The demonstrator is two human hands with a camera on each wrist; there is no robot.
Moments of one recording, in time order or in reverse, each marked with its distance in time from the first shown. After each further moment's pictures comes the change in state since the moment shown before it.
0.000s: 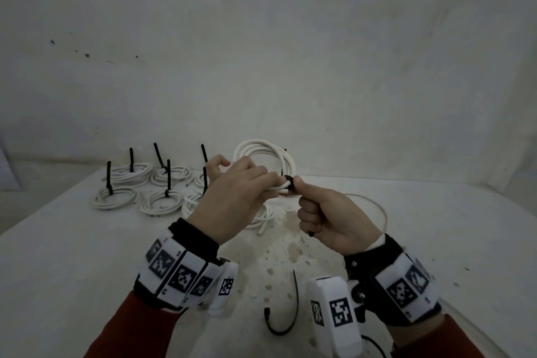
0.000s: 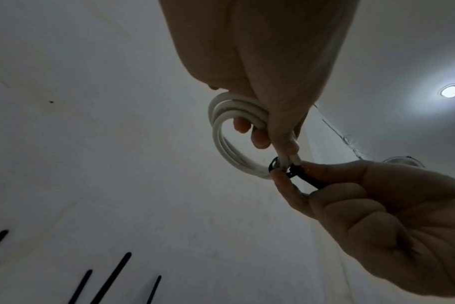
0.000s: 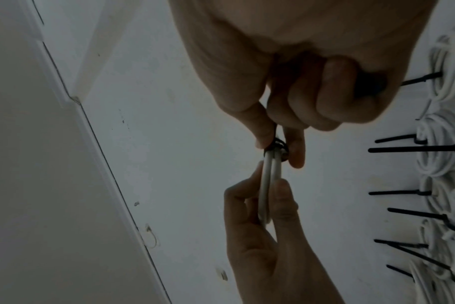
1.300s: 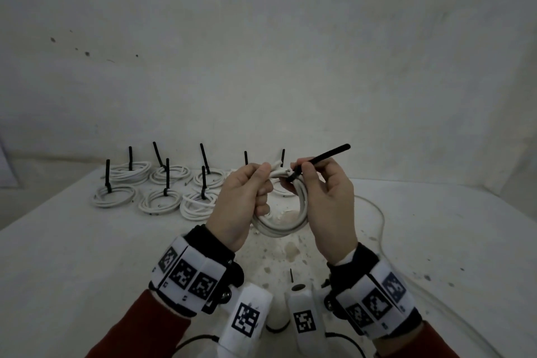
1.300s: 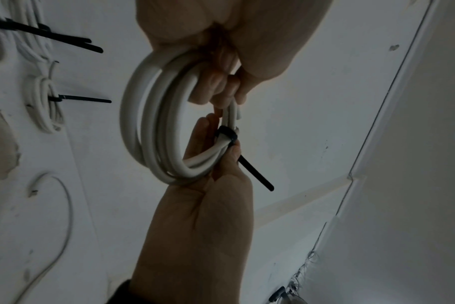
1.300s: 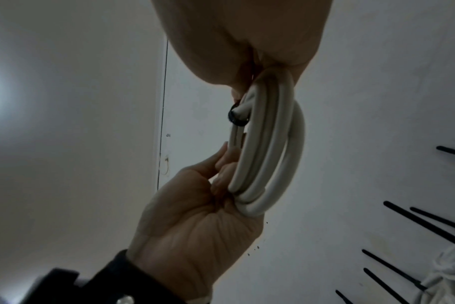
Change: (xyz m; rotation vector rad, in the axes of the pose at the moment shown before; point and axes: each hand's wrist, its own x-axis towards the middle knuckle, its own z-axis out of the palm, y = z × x) left_hand 0.012 0.038 0.002 -1.530 0.109 -0.924; right_hand -0.001 0.014 0.017 -0.123 0.308 -0.737
